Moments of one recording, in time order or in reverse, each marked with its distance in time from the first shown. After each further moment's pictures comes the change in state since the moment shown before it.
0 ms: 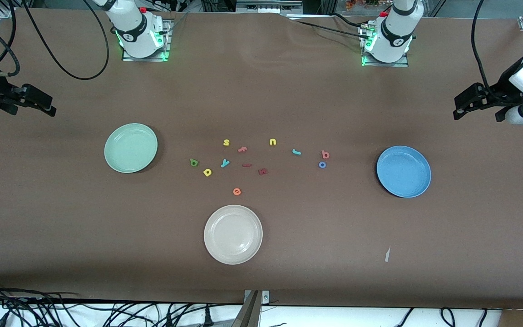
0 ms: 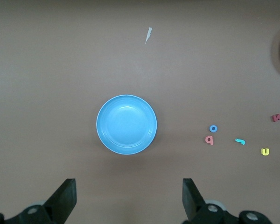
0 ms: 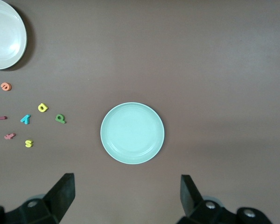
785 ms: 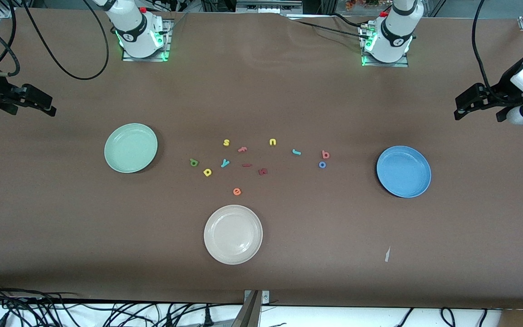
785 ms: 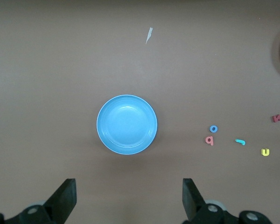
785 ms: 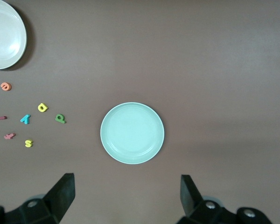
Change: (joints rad) left arm 0.002 0.000 -0.001 0.000 0.000 0.000 -0.001; right arm 0.000 0.000 0.000 0.000 0.000 0.000 -0.001
